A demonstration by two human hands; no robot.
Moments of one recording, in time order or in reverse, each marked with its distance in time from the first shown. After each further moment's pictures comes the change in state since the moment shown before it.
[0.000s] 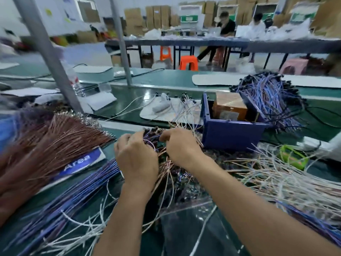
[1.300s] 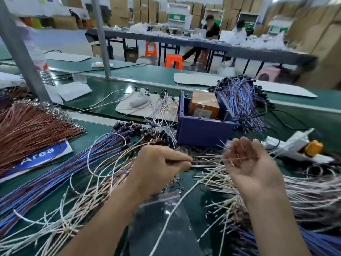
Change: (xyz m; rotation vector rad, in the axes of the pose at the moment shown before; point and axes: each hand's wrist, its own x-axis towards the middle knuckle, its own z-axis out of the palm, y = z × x) left_hand -0.049 0.053 -0.011 -0.749 -0.608 0.492; right_hand -0.128 0.109 -0.107 1.870 0.621 0.566
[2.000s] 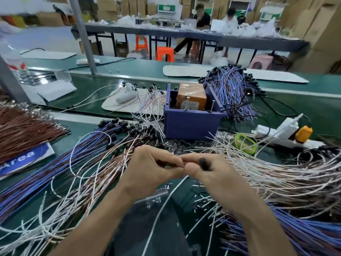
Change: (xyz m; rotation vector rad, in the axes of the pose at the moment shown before) left_hand -0.002 0.011 0.015 -0.298 -0.140 -0.159; right_hand -0.029 0.016 -0.008 -1.364 -0.652 -0.201
